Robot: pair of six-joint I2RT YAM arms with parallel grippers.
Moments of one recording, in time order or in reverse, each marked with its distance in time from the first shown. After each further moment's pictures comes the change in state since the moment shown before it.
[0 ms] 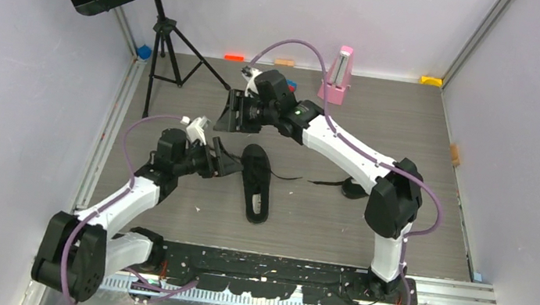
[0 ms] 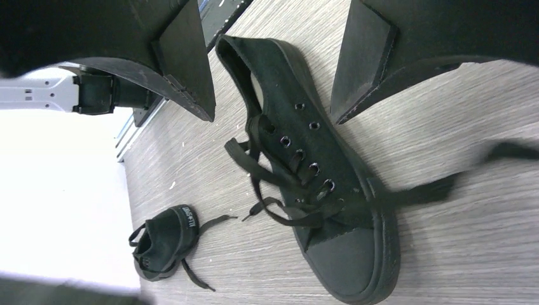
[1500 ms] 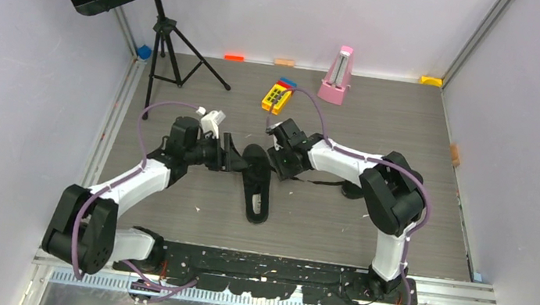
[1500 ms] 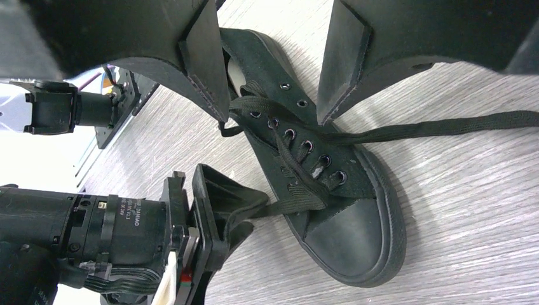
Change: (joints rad) left arm -0.045 0.187 0.149 -0.048 0.011 0.161; right arm -0.069 0.000 -0.497 -0.113 0.387 -0.504
